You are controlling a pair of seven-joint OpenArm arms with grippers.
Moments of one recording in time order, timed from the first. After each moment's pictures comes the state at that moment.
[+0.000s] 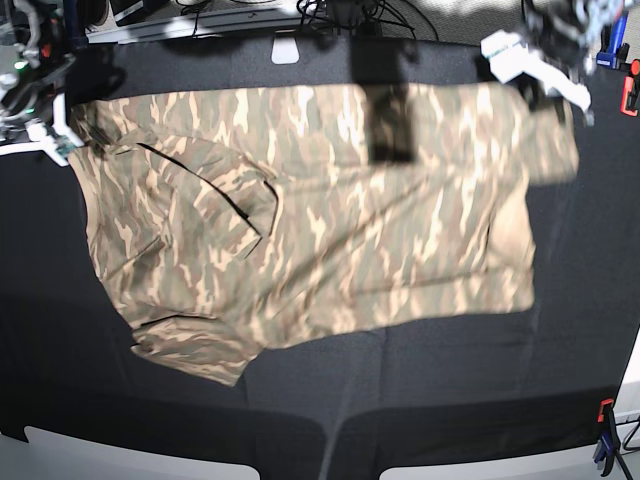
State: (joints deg) left arm 33.8 -55.9 40.3 115.2 34.6 14.2 37.2; right arm -37.4 45.9 15.8 111.2 -2.0 30.1 -57.2
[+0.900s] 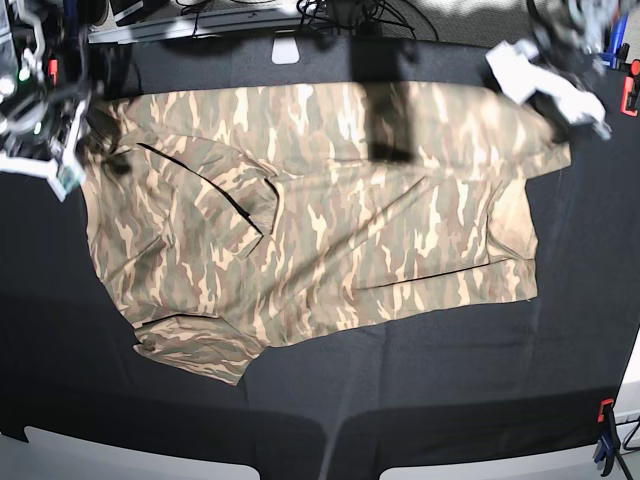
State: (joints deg) left arm 24.6 -54.4 40.3 115.2 44.6 17.3 54.3; right arm -31.9 45.4 12.3 112.1 9.0 13.1 -47.6
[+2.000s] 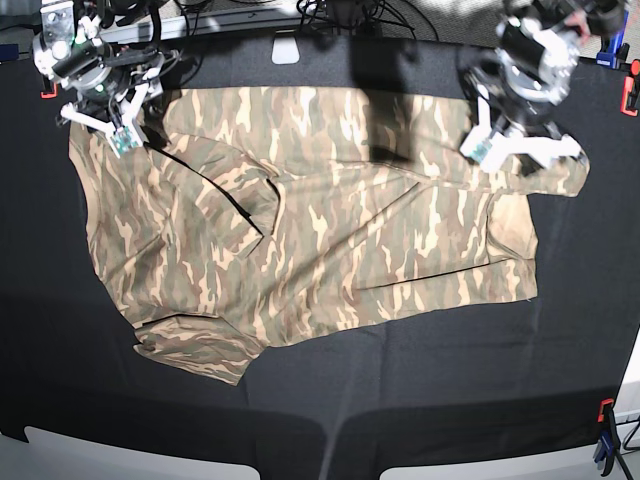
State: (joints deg) left arm 16.2 -39.3 40.3 115.2 20.2 20.4 52.0; right arm -34.1 24.4 12.0 108.7 9.3 17.9 -45.0
